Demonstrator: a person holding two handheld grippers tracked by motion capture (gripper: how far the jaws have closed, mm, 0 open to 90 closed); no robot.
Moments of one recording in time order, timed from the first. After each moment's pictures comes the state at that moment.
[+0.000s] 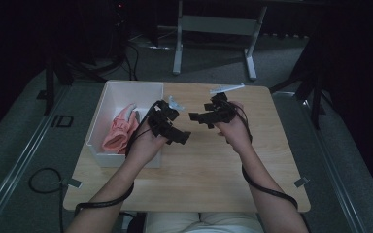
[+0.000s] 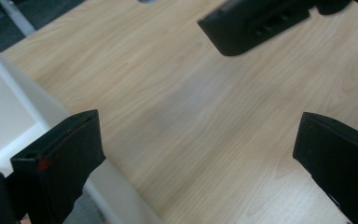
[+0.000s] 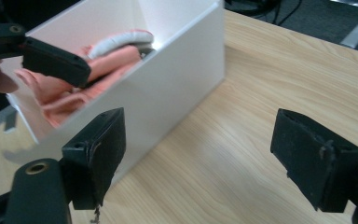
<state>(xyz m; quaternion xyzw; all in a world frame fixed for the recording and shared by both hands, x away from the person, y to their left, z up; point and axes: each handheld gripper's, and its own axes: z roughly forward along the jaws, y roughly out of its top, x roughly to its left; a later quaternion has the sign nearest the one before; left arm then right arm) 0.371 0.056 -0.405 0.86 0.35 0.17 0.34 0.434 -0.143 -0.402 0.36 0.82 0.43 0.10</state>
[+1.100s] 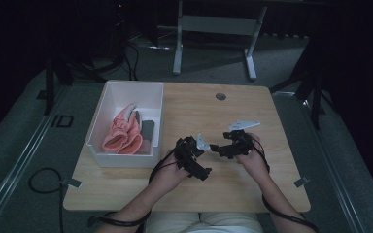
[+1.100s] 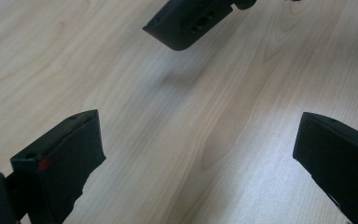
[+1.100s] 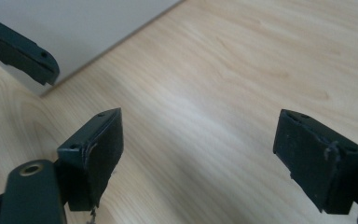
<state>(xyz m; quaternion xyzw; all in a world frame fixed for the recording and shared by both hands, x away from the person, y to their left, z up) 0.333 -0.011 -0.494 0.90 0.27 0.12 0.34 0.397 -0.217 -0.501 0.35 0.84 0.41 0.12</state>
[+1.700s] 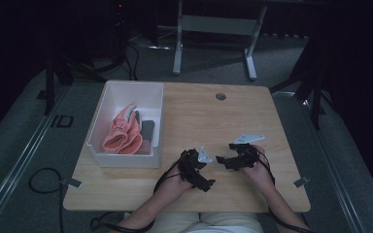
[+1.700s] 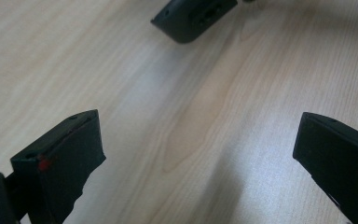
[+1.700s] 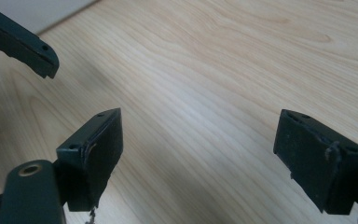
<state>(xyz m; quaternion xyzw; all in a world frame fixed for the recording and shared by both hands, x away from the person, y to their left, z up) 0.320 -0.023 -0.538 0.90 0.25 0.09 0.35 0.377 -0.242 -0.537 0.35 0.84 0.39 0.13</state>
